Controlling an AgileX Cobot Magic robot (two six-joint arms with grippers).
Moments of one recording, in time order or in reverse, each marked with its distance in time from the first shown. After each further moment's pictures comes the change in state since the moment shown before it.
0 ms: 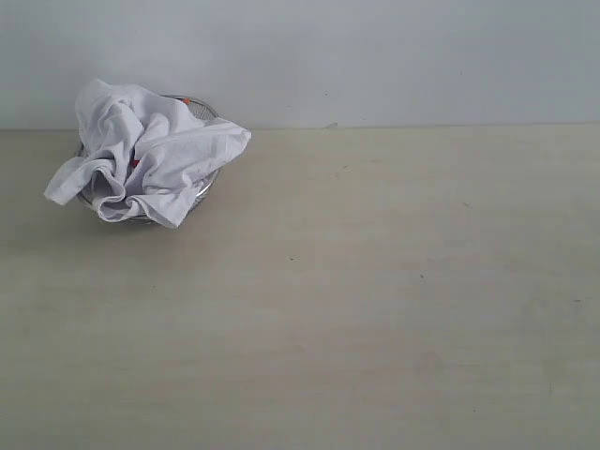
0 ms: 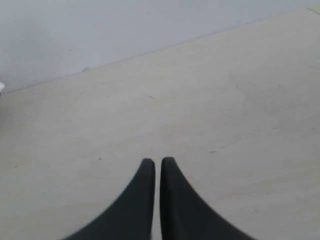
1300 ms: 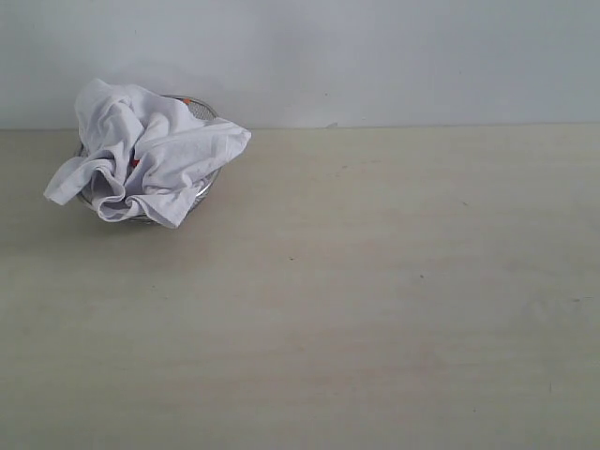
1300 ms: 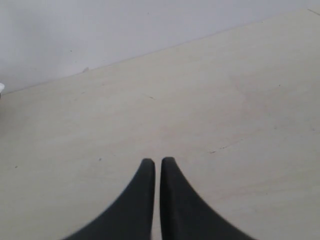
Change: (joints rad) left arm 0.000 0.294 -0.539 -0.072 -0.061 -0.258; right arm 0.000 0.000 0.000 0.000 -0.002 0.000
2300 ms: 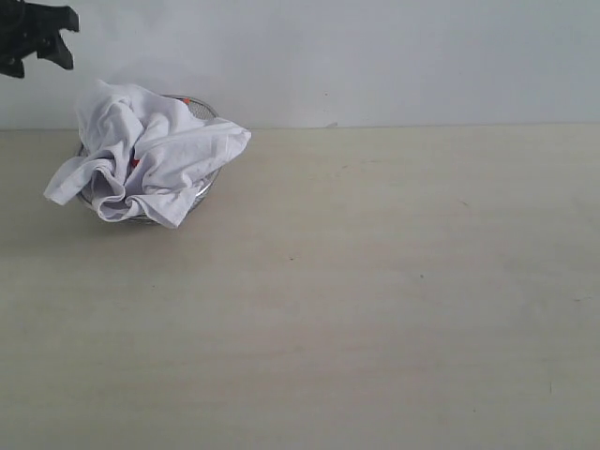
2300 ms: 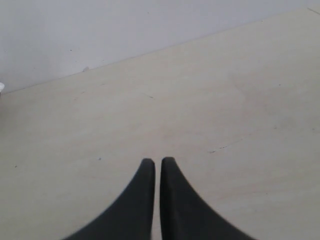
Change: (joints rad) left arm 0.075 1.750 -1.278 0.000 0.470 0.300; right arm 0.000 0.000 0.000 0.000 0.000 0.000
